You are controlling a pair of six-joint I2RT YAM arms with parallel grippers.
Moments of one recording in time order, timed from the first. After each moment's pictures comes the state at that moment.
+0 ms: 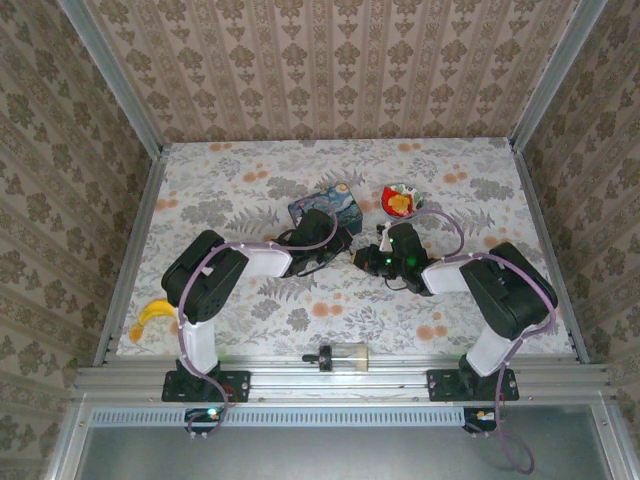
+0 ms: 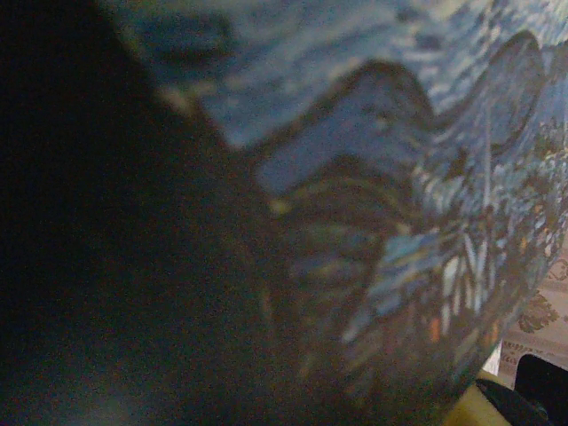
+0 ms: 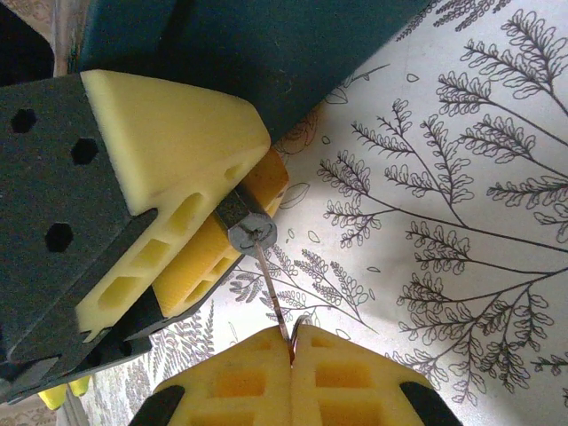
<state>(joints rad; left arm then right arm) -0.77 1.91 0.97 0.29 0.14 -1.22 0.45 1.69 0.60 0.46 -0.40 0.85</state>
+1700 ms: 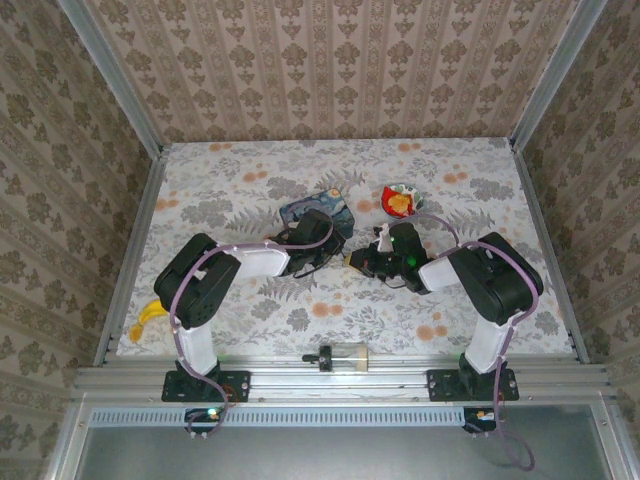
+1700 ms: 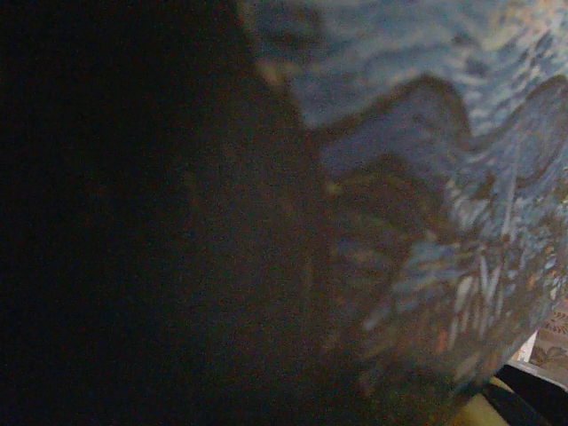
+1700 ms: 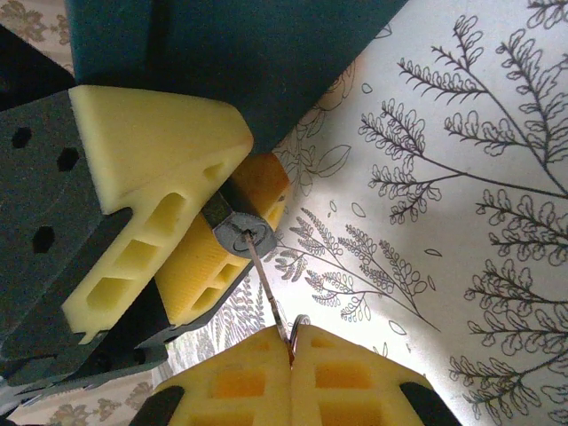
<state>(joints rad) -0.78 1.85 0.98 0.11 0.06 -1.34 0.41 1.80 0.60 0.61 -0.61 1.00</state>
